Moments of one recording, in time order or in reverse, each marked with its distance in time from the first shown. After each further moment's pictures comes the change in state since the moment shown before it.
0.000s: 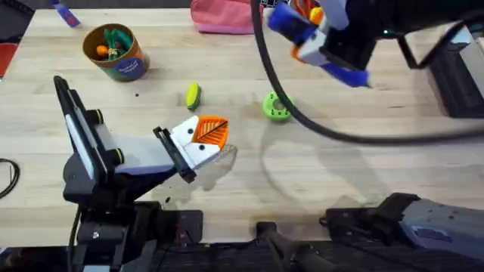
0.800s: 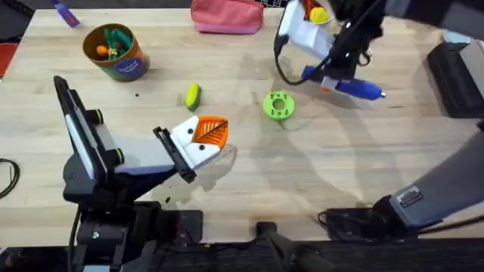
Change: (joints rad) left arm 0.000 0.000 0.000 0.000 0.000 0.000; right arm -0.402 0.540 -0.075 0.056 0.056 -0.343
